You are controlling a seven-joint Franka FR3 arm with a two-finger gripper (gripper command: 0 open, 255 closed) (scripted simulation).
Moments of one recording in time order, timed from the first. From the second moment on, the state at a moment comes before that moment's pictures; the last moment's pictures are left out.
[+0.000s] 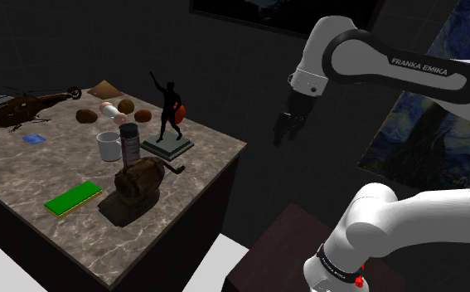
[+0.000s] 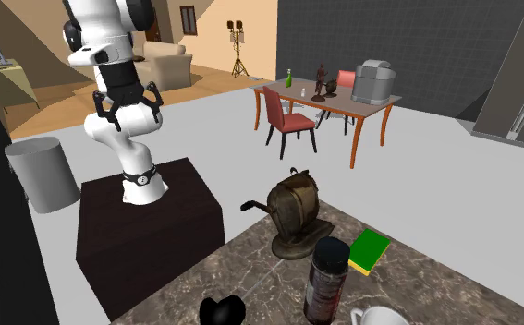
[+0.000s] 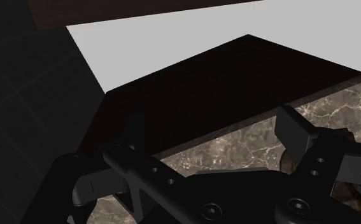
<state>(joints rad) 0.01 -0.83 0.00 -2.43 0.08 1.62 0.08</state>
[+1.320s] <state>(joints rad) 0.10 -0.22 0.17 -2.20 0.09 2.03 0.11</state>
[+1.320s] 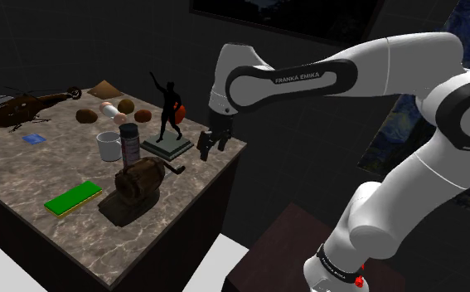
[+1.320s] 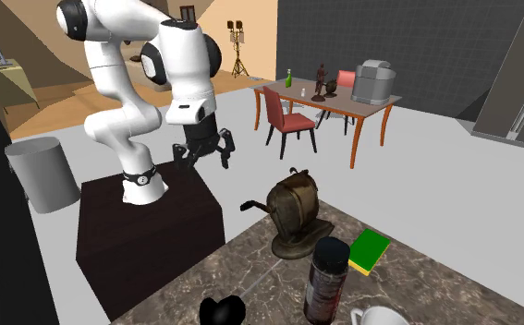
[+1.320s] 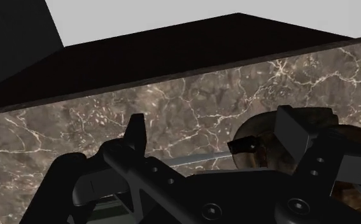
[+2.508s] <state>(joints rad) 0.15 0.14 0.23 -2.02 -0.01 2.21 0.17</state>
